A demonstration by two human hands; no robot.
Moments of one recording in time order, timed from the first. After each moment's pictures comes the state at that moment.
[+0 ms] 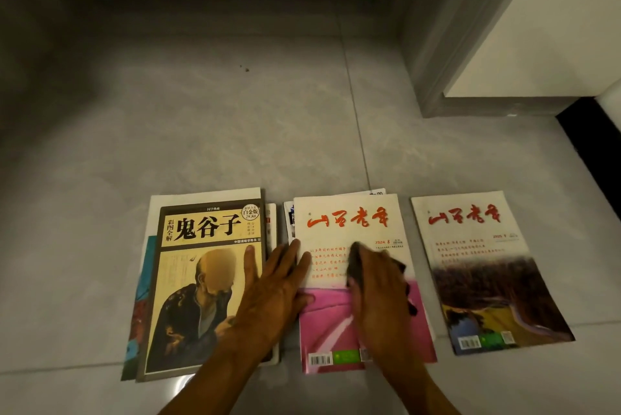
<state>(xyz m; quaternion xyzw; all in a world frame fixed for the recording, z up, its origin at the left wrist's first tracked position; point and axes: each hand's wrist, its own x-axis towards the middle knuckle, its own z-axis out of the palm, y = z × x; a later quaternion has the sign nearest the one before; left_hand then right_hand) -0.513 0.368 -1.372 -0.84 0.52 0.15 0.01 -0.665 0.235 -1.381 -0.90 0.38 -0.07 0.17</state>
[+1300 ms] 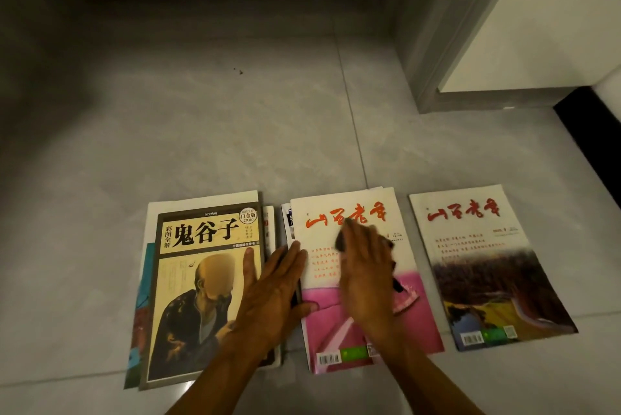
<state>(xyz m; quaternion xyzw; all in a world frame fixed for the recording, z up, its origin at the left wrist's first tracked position) -0.510 0.365 -1.371 -0.85 0.51 0.14 -0.02 -0.618 0.219 -1.377 -0.90 0.38 -0.02 0.19</state>
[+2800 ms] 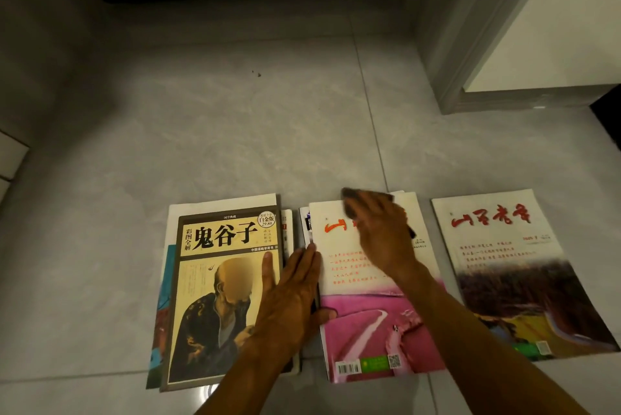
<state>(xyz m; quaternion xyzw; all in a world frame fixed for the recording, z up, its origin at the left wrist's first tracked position) -0.509 0.357 -1.357 -0.86 0.50 0.13 0.02 -0.568 0.143 -1.380 -0.96 0.23 -0.08 0.14</state>
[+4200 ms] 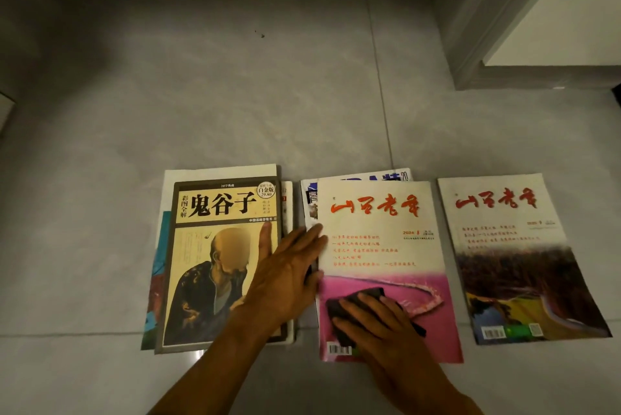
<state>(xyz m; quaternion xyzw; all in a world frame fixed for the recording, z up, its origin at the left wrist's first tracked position) -0.506 0.365 -1.366 -0.84 0.52 0.13 -0.08 -0.728 0.251 -1.395 -0.99 -0.01 0.01 0.12</state>
